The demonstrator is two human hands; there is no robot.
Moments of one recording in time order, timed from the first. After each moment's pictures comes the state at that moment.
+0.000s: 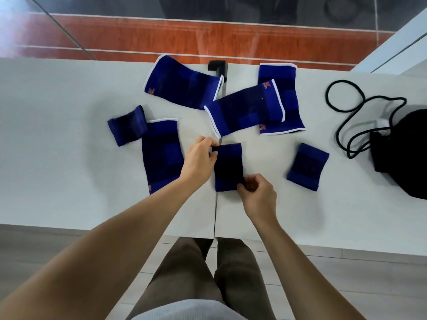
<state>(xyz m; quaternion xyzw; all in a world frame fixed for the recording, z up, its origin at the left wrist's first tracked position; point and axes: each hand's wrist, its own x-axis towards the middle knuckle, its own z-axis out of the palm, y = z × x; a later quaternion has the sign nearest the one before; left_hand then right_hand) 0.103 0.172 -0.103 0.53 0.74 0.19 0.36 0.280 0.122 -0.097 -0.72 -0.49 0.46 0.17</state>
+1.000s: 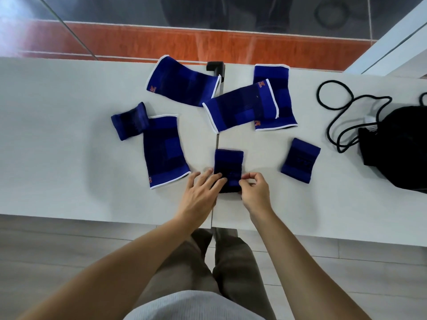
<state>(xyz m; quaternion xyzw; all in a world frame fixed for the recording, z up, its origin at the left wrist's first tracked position) 0.122 0.058 -0.123 0.78 0.61 0.07 0.12 0.280 0.115 -0.095 -0.74 -0.33 0.55 0.20</state>
